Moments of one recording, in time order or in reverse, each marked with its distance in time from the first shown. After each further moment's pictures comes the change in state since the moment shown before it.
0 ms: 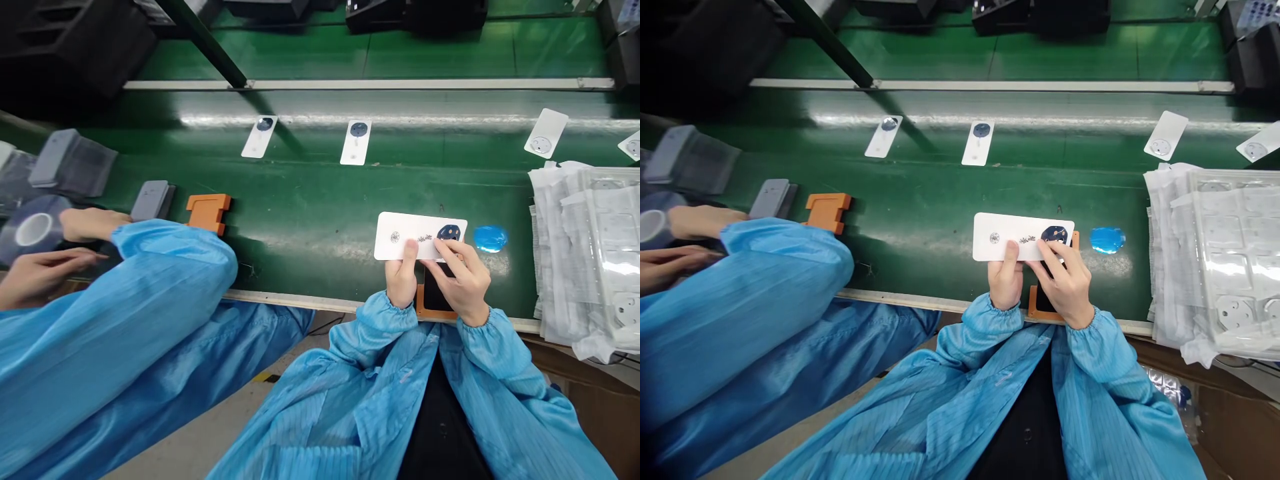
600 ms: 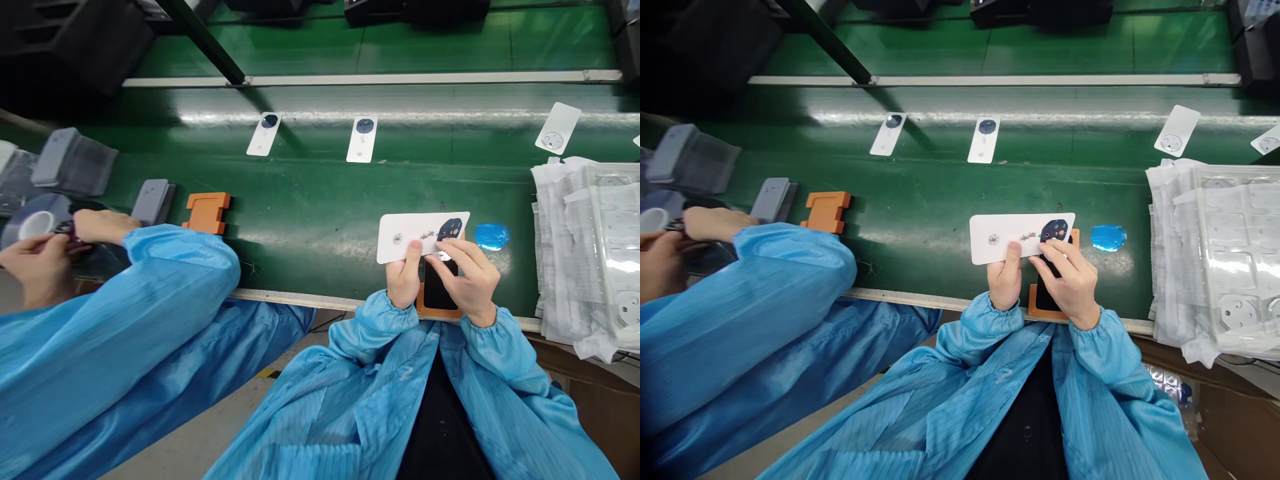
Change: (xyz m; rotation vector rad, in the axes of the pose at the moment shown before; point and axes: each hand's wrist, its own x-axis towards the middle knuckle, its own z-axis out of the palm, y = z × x) left_hand -0.002 0.010 0.004 0.112 -0.062 0.100; right_hand 0.008 0.000 -0.010 0.081 -0.052 0.132
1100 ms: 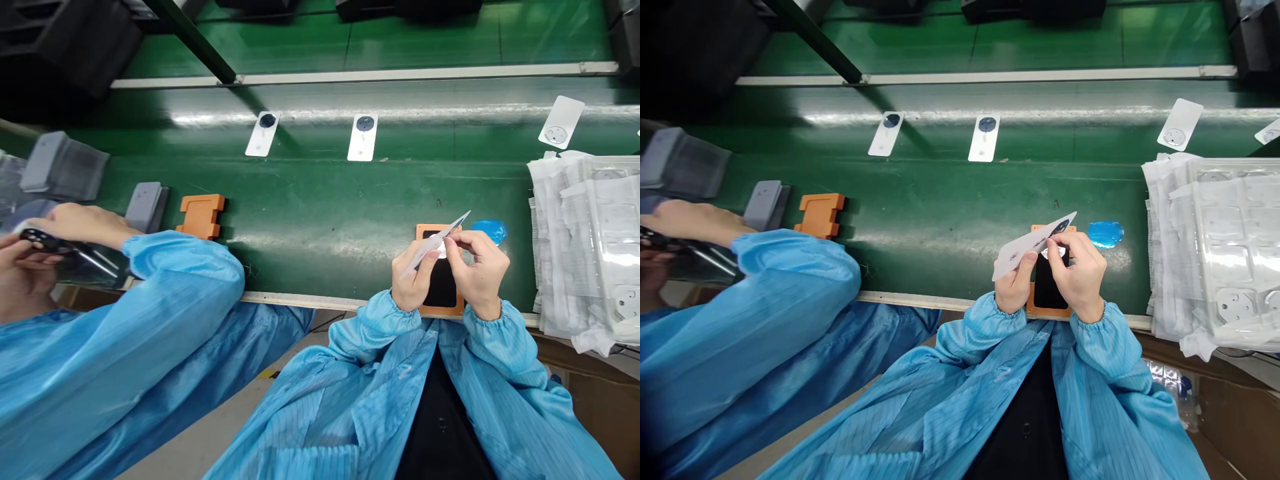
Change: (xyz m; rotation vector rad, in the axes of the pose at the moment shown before) left_hand -0.006 -0.002 -0.007 0.411 -0.206 0.306; right_hand 0.011 0.006 -0.005 0.122 0.043 0.203
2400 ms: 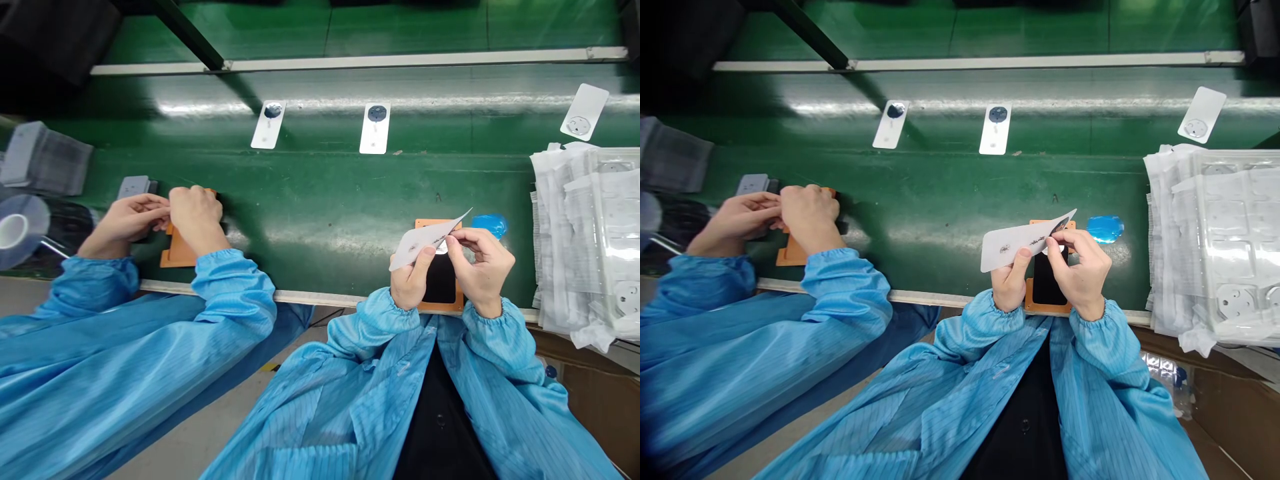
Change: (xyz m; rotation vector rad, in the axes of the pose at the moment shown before) left_hand -0.006 0.001 0.006 -0.191 0.022 -0.173; right_hand -0.001 -0.004 -0.003 0.049 0.023 0.087
